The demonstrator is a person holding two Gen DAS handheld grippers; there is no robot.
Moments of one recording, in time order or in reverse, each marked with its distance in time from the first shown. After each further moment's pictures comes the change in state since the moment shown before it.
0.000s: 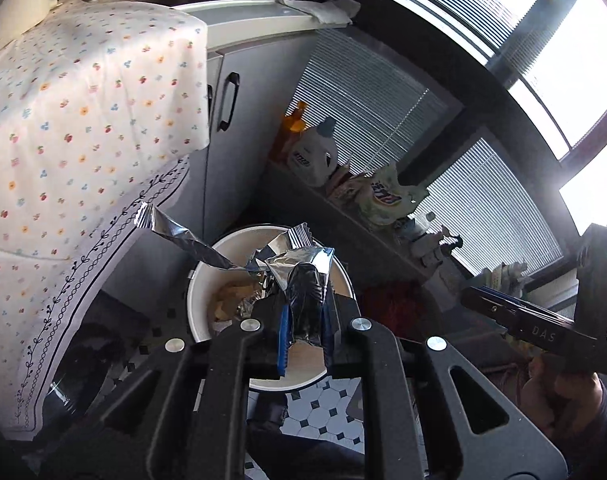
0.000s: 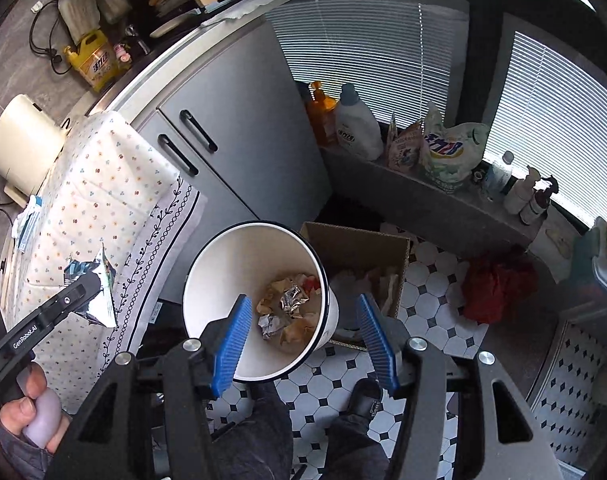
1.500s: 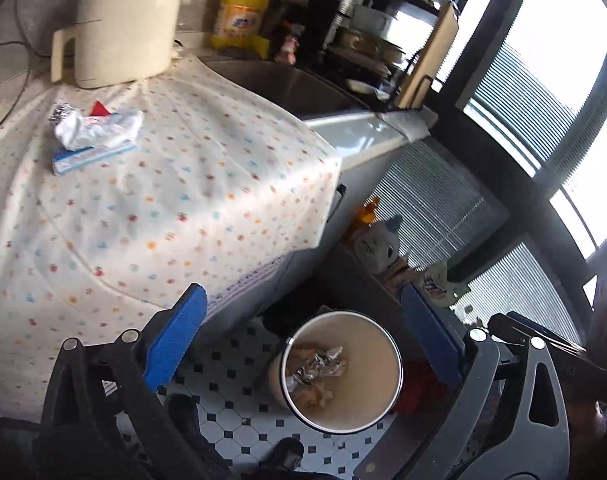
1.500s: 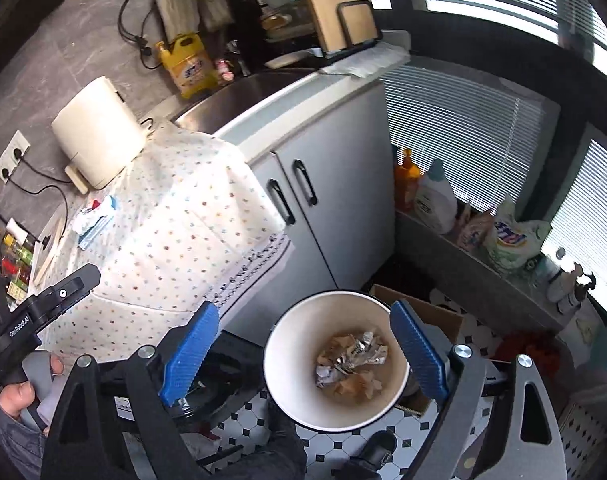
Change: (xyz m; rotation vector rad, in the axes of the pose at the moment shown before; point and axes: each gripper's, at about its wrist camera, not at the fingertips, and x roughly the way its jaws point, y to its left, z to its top) left arm -0.135 0.088 0.030 -0.201 -0.286 0.199; right arm -0.035 0.147 0.052 -0.254 -0.134 0.188
